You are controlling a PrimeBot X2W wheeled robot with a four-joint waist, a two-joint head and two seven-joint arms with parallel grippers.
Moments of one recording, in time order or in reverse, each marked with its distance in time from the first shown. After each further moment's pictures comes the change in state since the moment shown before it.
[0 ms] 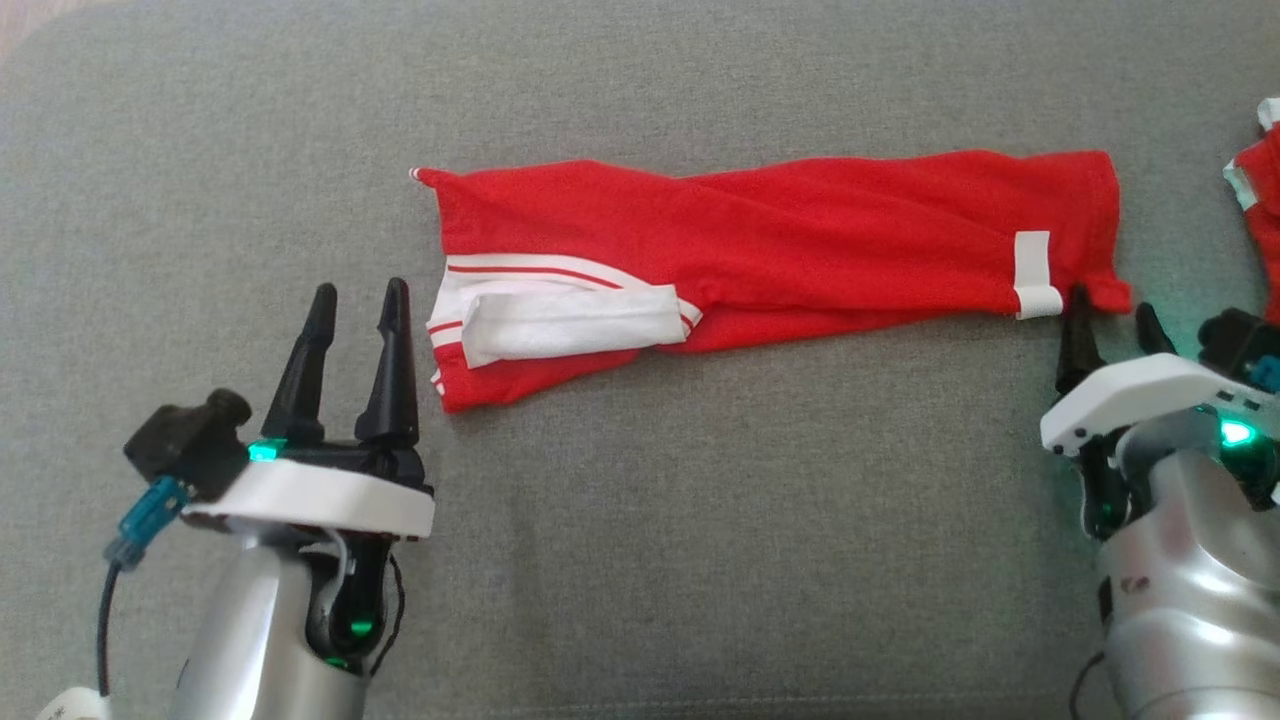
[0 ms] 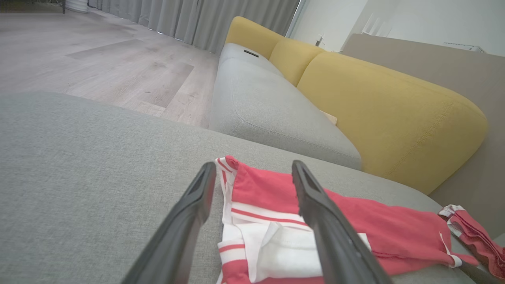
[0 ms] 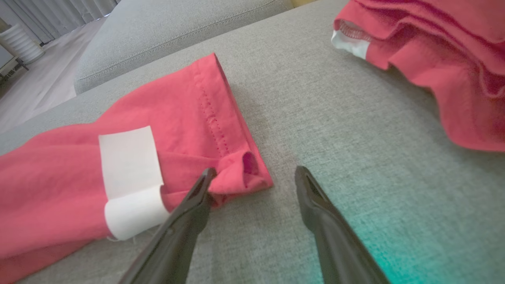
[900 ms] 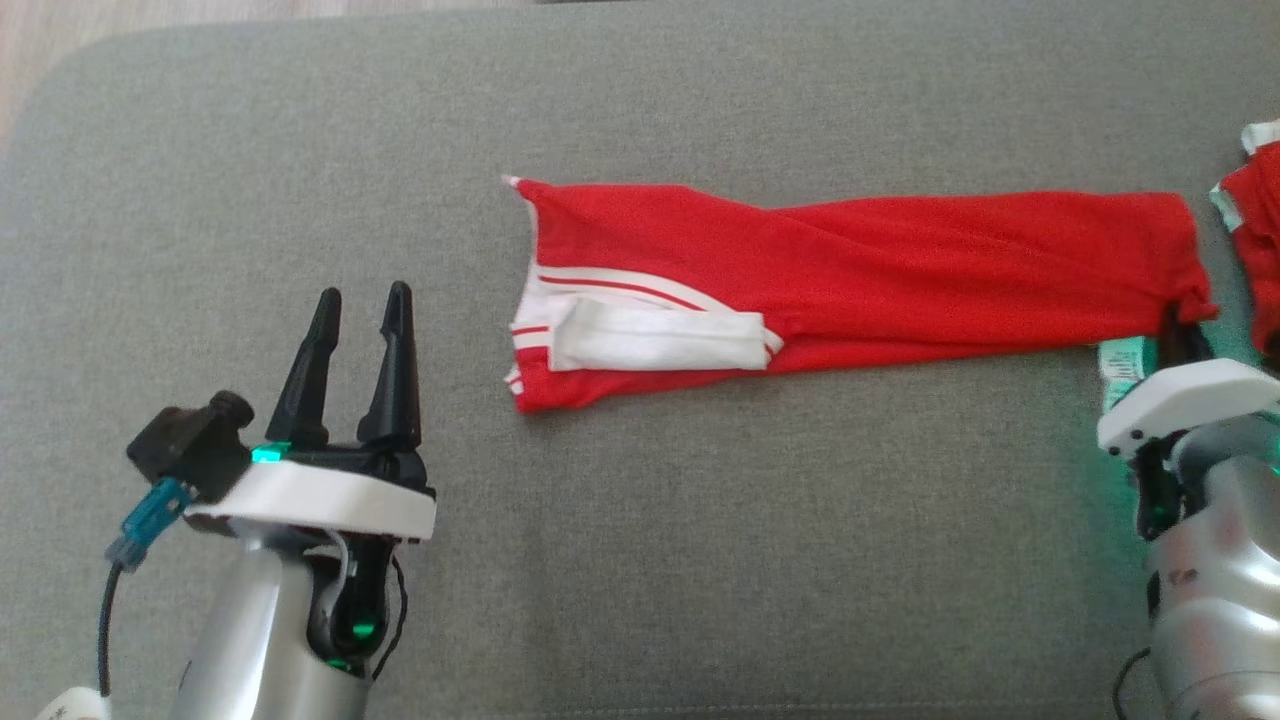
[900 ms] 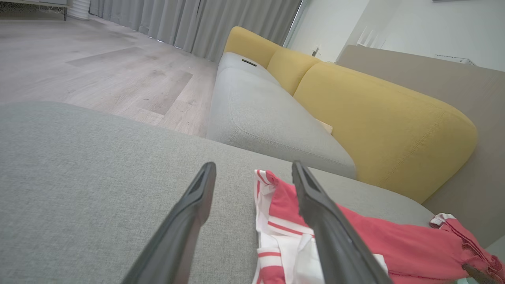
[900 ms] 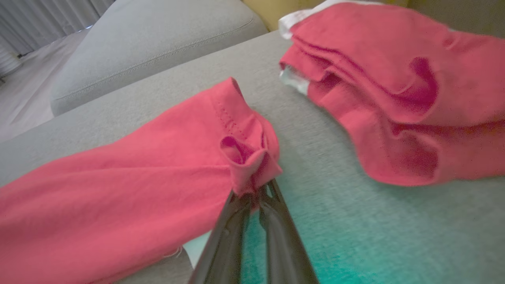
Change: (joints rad) left arm -0.001 -0.002 -0.008 0.010 -0.017 0.000 0.000; right arm -0.055 -0.056 -0.139 0.115 -0.098 0.000 -0.042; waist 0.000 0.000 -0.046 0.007
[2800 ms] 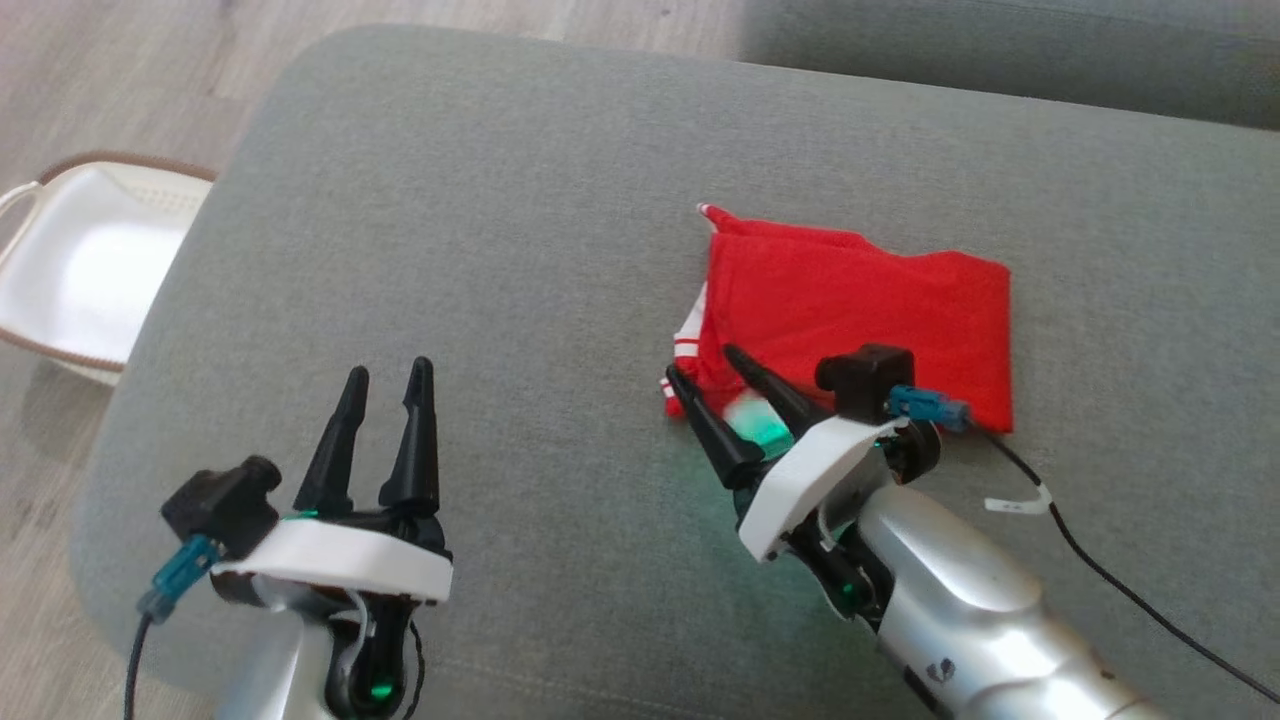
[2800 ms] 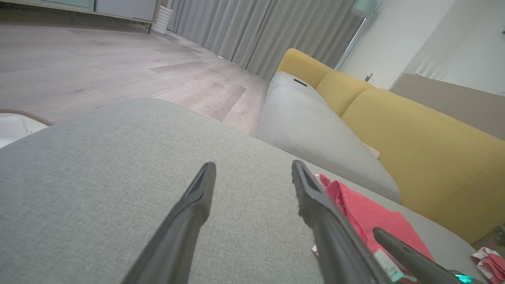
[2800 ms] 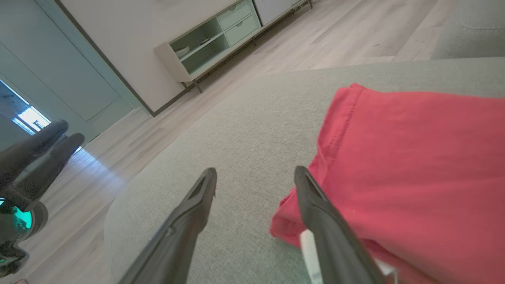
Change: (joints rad) left arm 0.092 0.000 -0.037 0.019 -0.053 0.018 0.000; right arm 0.061 0.051 1.232 -0.277 0.710 0.000 -0.008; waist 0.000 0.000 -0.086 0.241
